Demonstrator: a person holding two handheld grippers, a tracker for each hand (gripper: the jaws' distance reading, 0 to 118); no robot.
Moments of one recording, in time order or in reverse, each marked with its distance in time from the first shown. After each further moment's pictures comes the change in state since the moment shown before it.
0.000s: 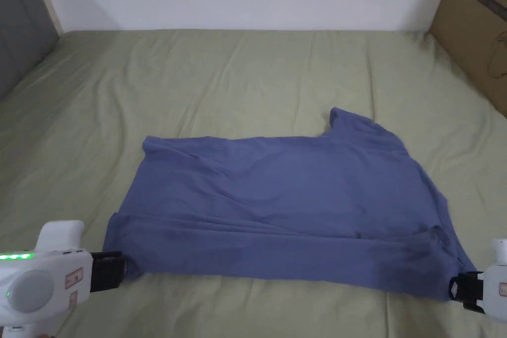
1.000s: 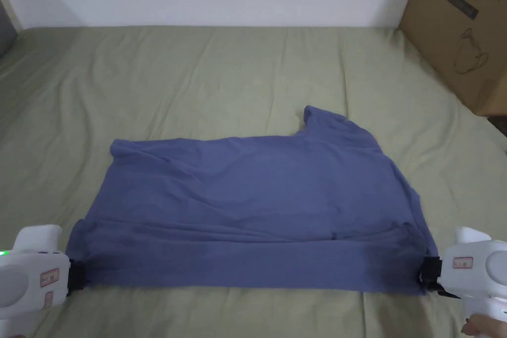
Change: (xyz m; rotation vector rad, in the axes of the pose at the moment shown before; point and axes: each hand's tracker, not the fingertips) left arm 0.013 0.018 -0.017 -0.090 -0.025 0.002; right arm 0.007 0.029 -0.050 -0.060 -0.086 -0.104
